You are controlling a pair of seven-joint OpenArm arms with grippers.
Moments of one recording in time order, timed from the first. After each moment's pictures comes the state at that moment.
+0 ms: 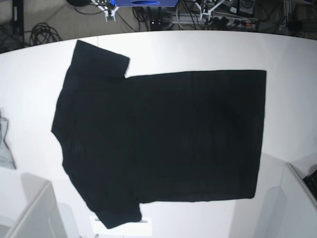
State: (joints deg) left arm 10.5 -2.7 2.0 9.7 0.9 0.3 -0.7; right arm -10.2 0.1 -0.5 11.8 -2.0 0.8 -2.9
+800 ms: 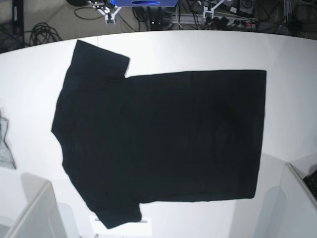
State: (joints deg) left arm 11.8 -3.2 1.3 9.7 -1.0 0.3 -3.7; right arm -8.4 0.3 -0.7 12.1 -2.1 0.8 -8.0
